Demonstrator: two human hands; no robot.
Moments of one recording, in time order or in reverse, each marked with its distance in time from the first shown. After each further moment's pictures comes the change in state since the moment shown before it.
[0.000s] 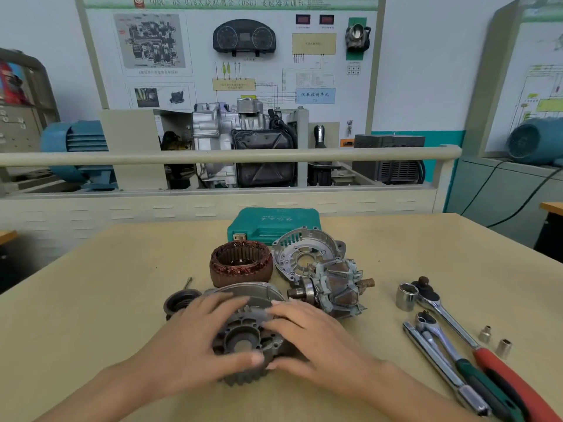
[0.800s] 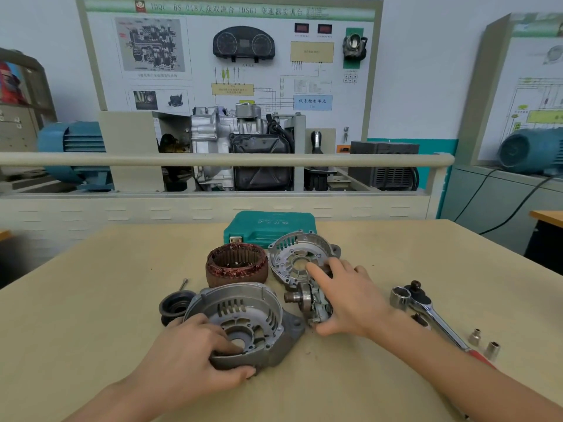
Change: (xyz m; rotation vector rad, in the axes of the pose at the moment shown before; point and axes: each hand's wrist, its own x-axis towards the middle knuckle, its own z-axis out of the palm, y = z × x) left_hand -0.002 0.000 0.022 0.136 0.108 0.023; right_hand 0.013 0.052 -0.041 -0.456 -0.212 0.427
